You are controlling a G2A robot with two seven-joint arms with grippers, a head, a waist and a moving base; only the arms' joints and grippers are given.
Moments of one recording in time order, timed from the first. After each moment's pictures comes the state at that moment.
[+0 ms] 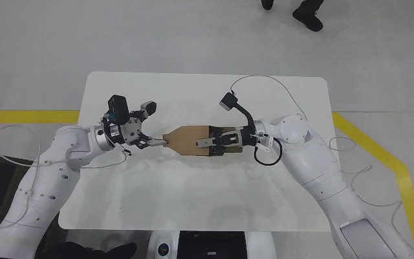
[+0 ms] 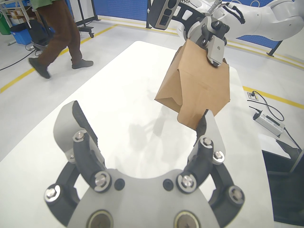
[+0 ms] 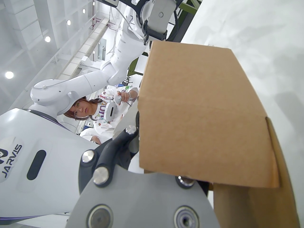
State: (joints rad) left arm 1.06 -0.80 -1.20 -1.49 0.98 -0.99 0.14; right arm -0.75 -1.25 0.91 -1.29 0.40 -0.39 1.25
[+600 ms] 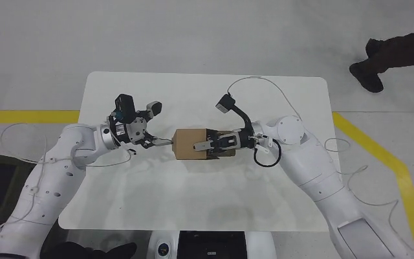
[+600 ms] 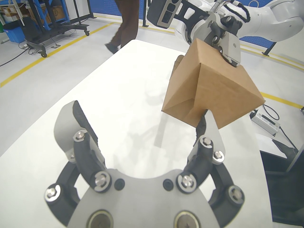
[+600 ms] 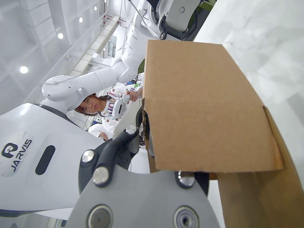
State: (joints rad) left arm 1.04 -0.82 -1.18 -1.48 0.95 -1.00 0.10; right arm -0.75 -1.26 0.89 -1.28 0.49 -0.41 1.28
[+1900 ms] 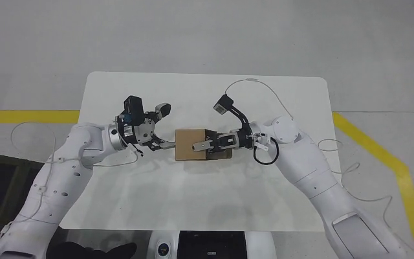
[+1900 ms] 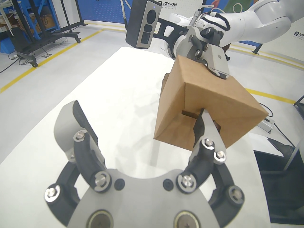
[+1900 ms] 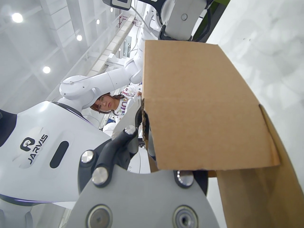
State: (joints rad) left arm 1.02 -0.85 -1.17 -1.50 0.99 -1.01 0.11; right arm -0.72 -1.30 0.86 -1.16 0.58 -0.43 1.33
